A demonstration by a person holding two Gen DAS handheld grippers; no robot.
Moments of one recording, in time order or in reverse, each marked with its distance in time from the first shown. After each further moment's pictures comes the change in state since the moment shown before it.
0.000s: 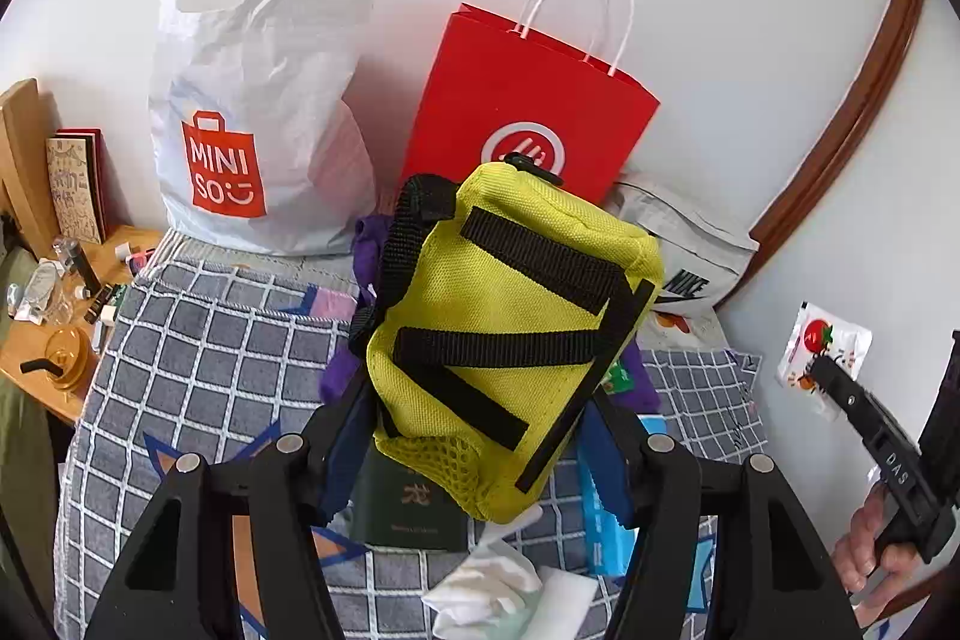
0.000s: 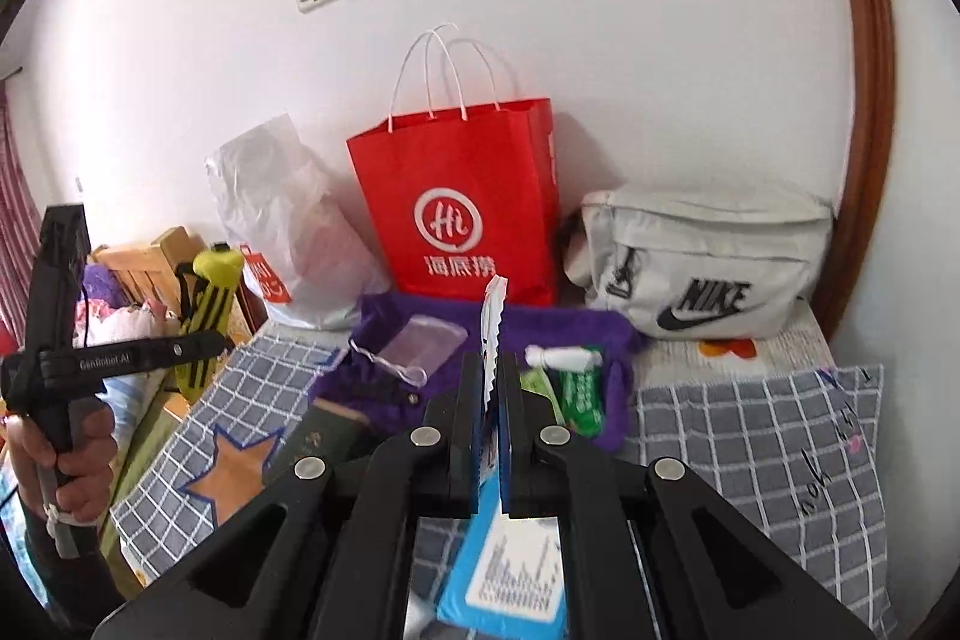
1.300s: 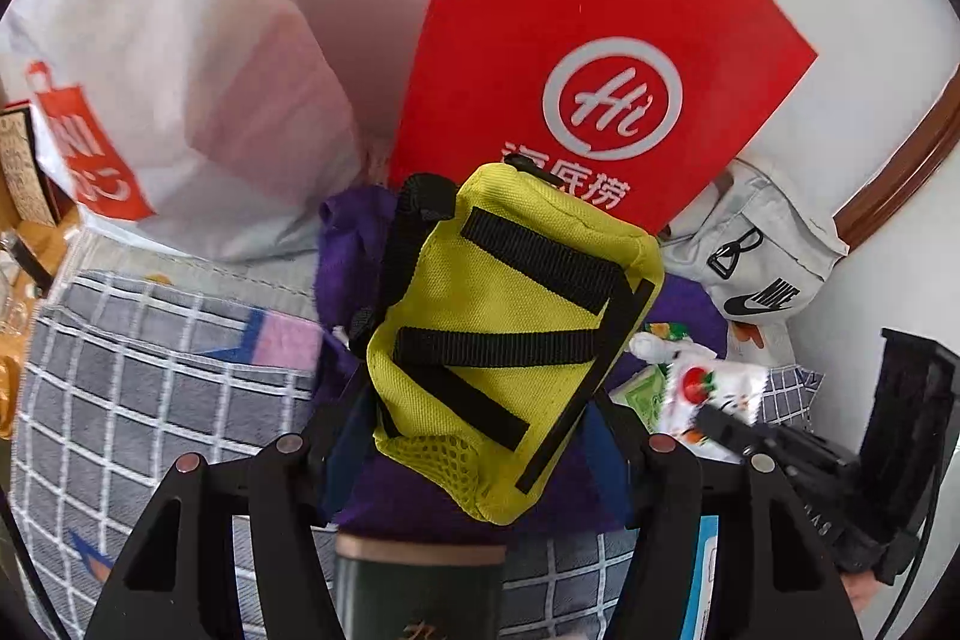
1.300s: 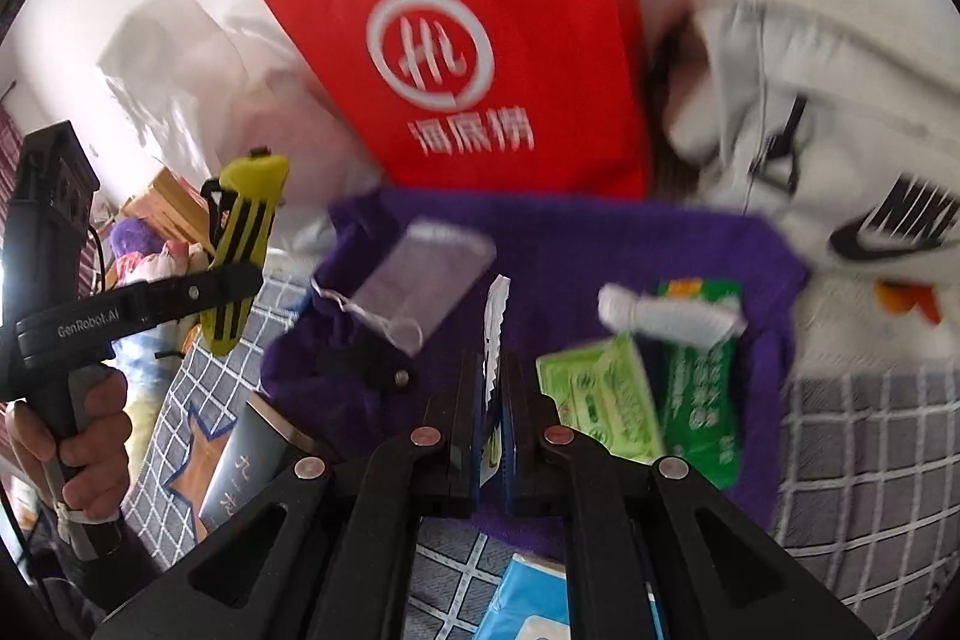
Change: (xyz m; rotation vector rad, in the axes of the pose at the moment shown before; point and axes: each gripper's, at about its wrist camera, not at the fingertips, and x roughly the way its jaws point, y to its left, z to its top) left arm 0.166 0.016 0.047 -0.031 0.184 0.034; right arm 0.224 -0.026 -0.011 0.086 0.377 0.197
